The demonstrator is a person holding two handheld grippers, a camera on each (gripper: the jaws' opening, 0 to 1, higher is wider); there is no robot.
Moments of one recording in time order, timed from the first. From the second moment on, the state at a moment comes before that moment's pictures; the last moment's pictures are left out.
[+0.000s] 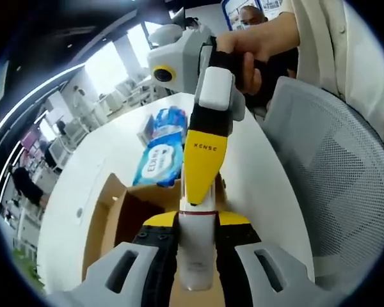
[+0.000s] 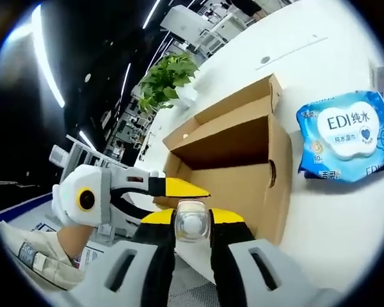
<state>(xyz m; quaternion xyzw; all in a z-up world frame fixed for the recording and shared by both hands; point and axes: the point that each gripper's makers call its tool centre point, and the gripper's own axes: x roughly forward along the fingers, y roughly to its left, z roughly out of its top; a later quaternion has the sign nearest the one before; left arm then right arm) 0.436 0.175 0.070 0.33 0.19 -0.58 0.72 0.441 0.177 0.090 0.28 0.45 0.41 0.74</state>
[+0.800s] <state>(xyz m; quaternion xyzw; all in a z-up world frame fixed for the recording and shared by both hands) 0.445 0.186 0.075 0.32 0.19 -0.56 0.74 0.444 0.161 0.102 0.21 0.43 0.45 0.75</state>
